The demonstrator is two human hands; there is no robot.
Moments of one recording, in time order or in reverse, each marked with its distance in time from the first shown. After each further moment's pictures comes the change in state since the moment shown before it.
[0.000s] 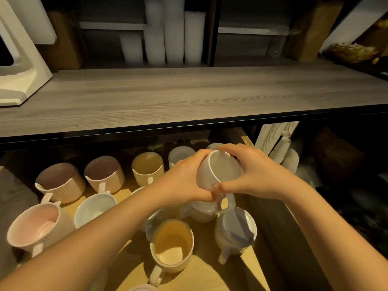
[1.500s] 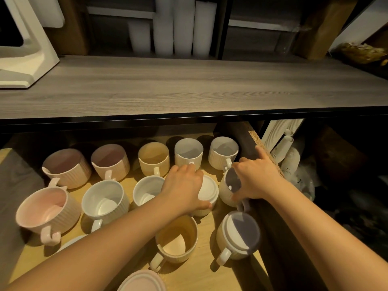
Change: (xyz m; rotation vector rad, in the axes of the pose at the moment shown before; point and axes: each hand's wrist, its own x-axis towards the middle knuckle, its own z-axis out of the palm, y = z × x) left_hand -0.012 -0.024 0.034 0.777 -0.022 -0.165; right_hand 0.018 0.024 0.039 -0.812 -0.250 0.093
